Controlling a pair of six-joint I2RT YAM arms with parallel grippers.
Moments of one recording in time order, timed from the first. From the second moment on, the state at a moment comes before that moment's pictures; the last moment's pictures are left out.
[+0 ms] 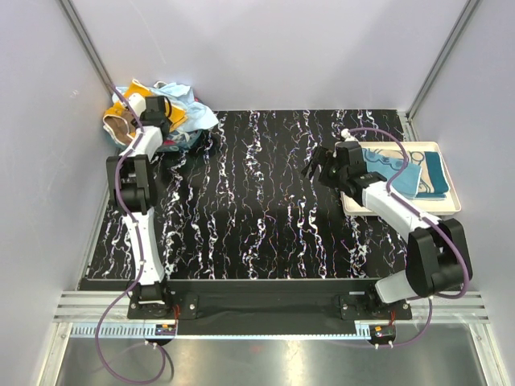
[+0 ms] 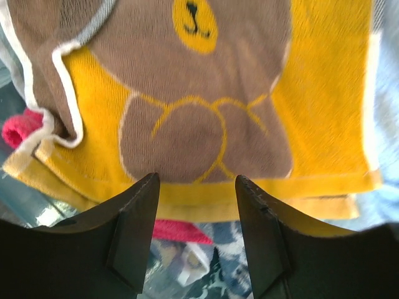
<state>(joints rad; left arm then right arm) 0.07 2.31 1.90 -0.25 -0.48 -0.66 0.32 1.44 0.96 -0.15 -0.05 0.59</state>
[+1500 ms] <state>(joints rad) -0.05 1.87 1.39 0.26 -0.39 -0.66 0.36 1.56 0.99 -0.14 -0.05 0.57</state>
